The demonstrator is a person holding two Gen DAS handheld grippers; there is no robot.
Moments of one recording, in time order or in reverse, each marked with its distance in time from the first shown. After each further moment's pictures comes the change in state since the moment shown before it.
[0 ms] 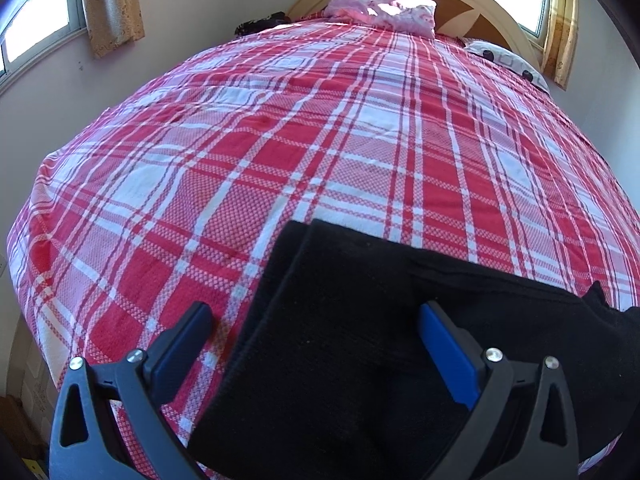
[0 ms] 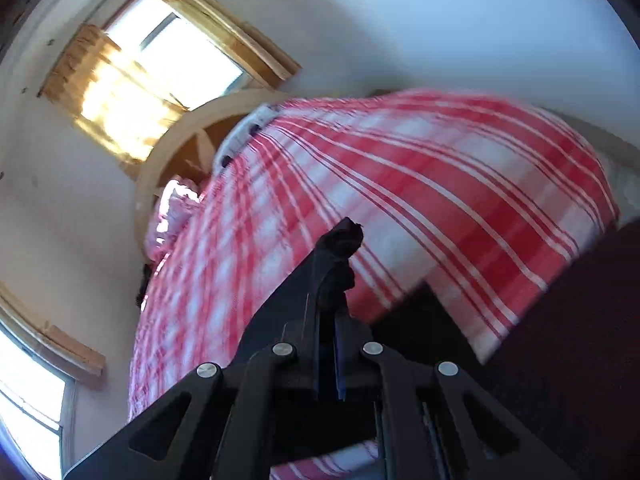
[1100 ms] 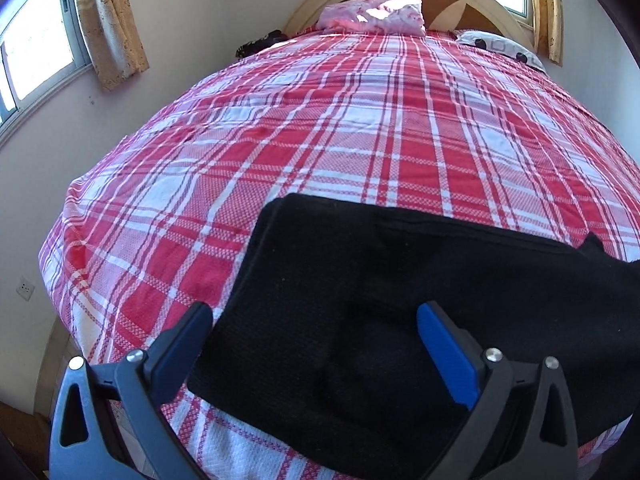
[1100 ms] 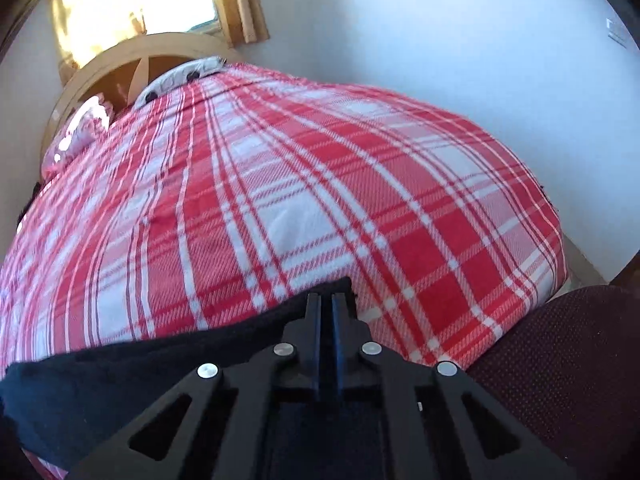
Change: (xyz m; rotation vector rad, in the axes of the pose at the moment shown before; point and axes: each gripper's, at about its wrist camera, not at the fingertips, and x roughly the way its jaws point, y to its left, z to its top) left arm -0.026 -0.024 -0.025 0.093 -0.061 0.106; right arm 0.096 0.007 -0.011 -0.334 -0.044 -0.425
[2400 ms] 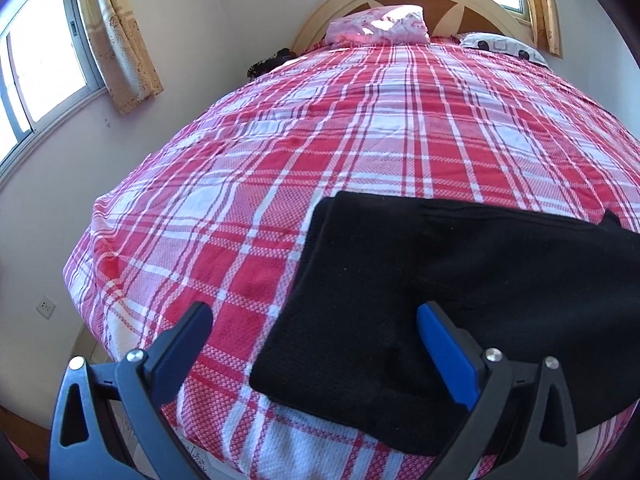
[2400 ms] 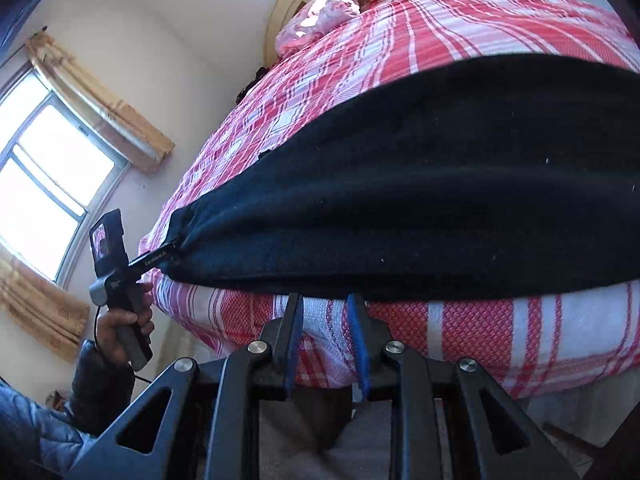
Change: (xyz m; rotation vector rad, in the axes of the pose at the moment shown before) left arm -0.009 0.021 -0.014 0.050 -0.070 0.071; right arm -0.076 0.297 -0.231 -0.257 0.320 0.816
